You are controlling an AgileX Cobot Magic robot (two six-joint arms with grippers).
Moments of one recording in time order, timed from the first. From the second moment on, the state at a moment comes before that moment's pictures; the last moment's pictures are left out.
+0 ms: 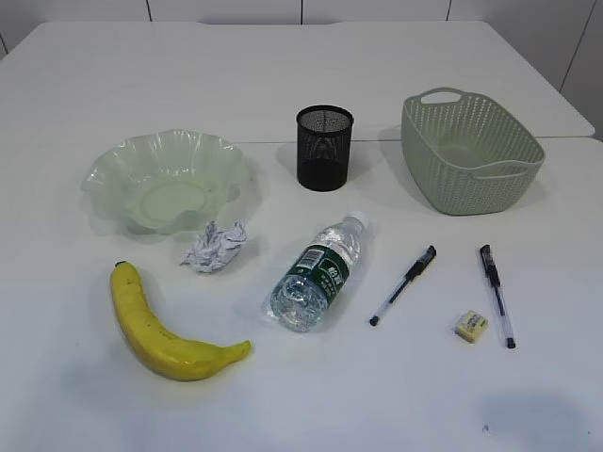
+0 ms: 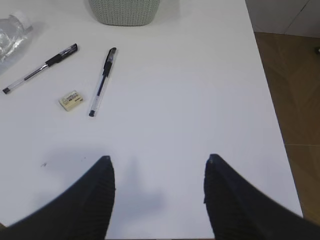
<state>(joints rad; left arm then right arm) -0.01 0.60 -0.90 -0.06 1.14 0.07 -0.04 0.38 -0.70 -0.10 1.12 -0.09</state>
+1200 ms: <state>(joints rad) -0.09 1.10 -1.23 -0.16 1.25 0.07 -0.04 1.14 -1.21 -0.02 1.25 0.04</state>
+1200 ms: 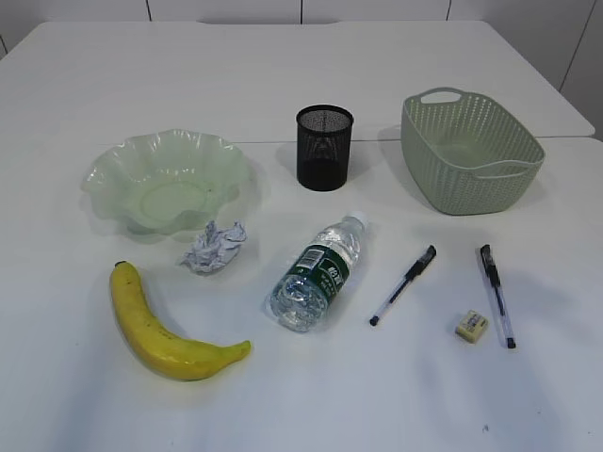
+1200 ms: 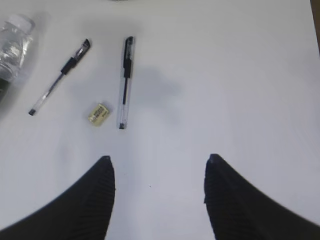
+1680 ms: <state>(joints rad) -0.09 1.24 -1.27 -0.21 1.25 0.07 -0.04 1.35 -1.32 0.02 1.25 0.04</state>
